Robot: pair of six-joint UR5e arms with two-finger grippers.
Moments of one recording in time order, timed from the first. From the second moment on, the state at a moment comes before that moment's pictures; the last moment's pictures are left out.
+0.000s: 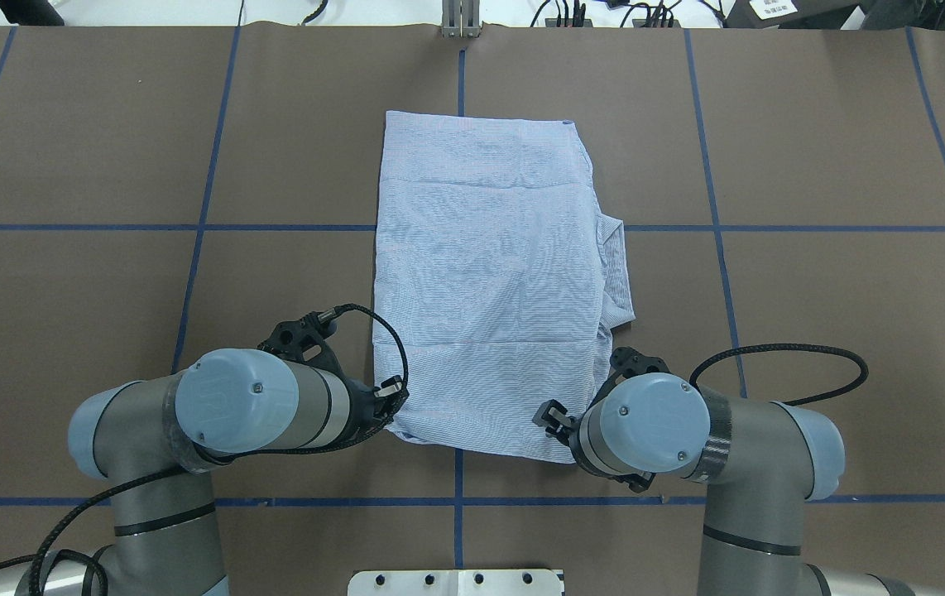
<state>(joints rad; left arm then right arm) -0.31 -2.00 -1.88 -1.86 -1.71 -1.89 0.27 -1.23 1.92 -1.49 1.73 2.00</state>
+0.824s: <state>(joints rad) -0.32 -2.01 -1.88 -1.86 -1.71 -1.89 0.27 -1.23 1.90 -1.49 1.73 1.99</state>
